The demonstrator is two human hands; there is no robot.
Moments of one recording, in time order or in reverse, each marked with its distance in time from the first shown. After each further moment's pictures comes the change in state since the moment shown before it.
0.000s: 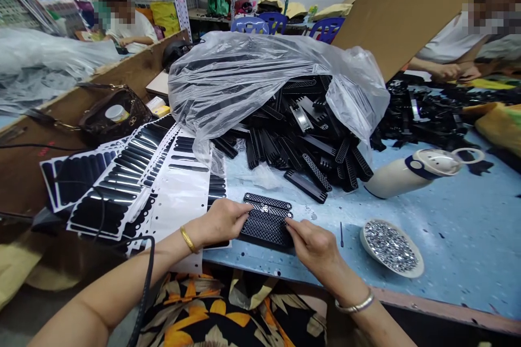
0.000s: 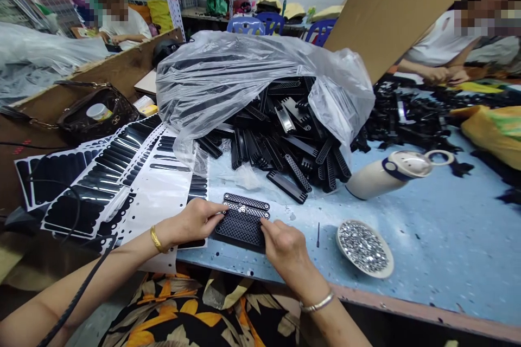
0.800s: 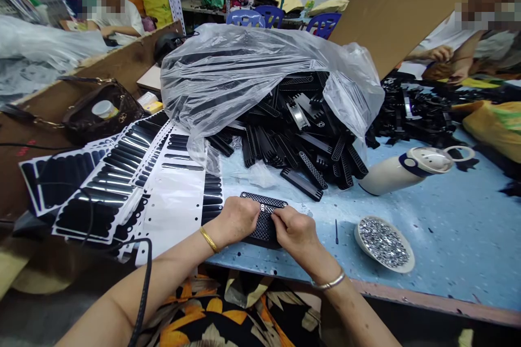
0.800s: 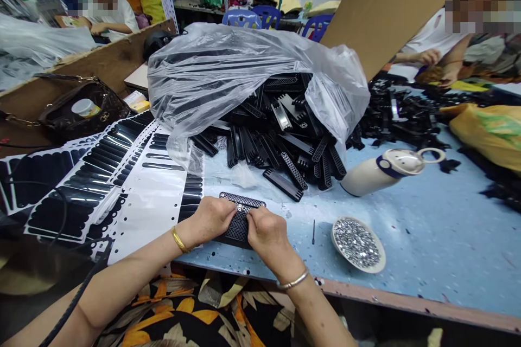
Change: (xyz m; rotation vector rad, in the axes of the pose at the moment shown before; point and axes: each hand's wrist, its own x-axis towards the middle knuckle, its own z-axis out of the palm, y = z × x) left_hand 0.035 0.021 0.027 0.204 -0.050 -0.063; right_hand 0.028 -0.015 0.017 -0.001 -0.029 0.129
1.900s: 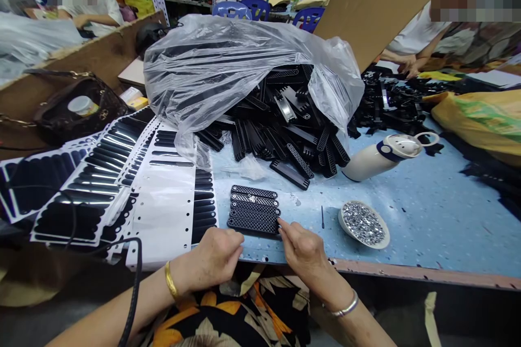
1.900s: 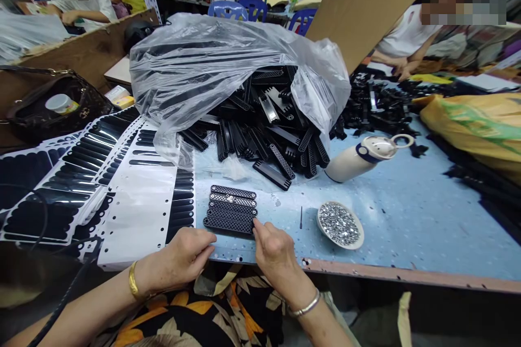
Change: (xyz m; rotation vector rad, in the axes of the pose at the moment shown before) left_hand -0.084 0.015 -0.004 -0.374 0.005 0.137; right_hand -0.060 0.000 -0.022 -0.038 0.044 -0.049
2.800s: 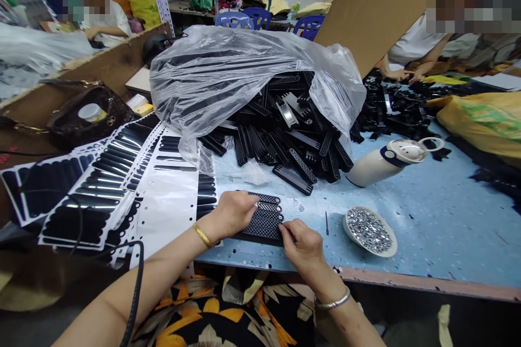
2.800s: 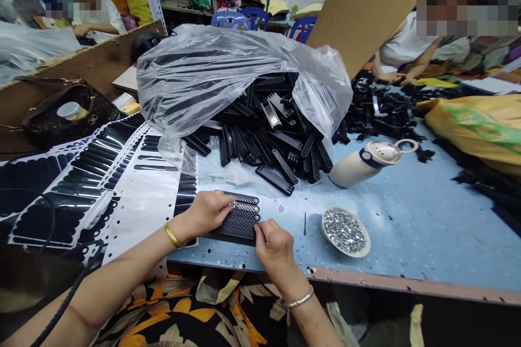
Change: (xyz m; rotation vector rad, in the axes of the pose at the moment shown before) left_hand 0.084 -0.027 -0.014 0.261 0.049 -0.081; right_hand 0.016 0.002 0.016 0.072 0.111 0.173
